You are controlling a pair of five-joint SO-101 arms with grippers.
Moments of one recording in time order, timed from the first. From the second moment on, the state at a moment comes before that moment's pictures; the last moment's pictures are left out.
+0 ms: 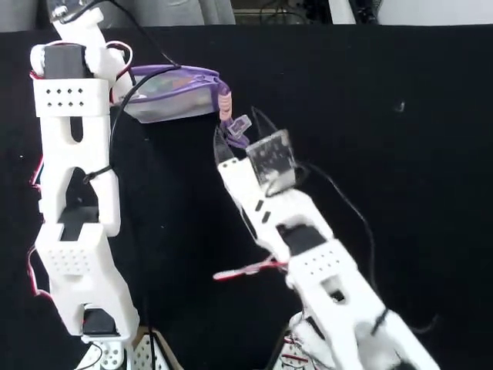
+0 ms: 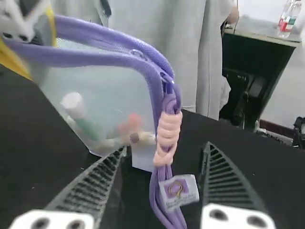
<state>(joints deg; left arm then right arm) -7.0 23.5 -54.5 100.6 18.9 -25.1 -38.6 68.4 -10.2 7.0</state>
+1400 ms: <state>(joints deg) -7.4 23.4 -54.1 100.6 18.9 -21.4 -13.0 63.3 -40.2 7.0</state>
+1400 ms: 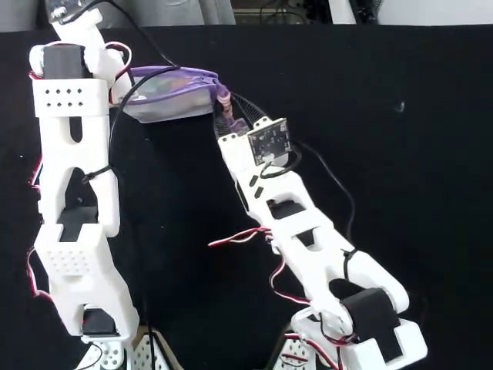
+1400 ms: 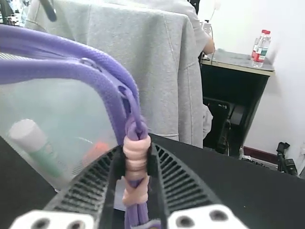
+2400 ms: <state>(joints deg) -4.3 22.5 -92.7 100.6 10.3 -18.8 -12.9 57.3 -31.0 7.1</state>
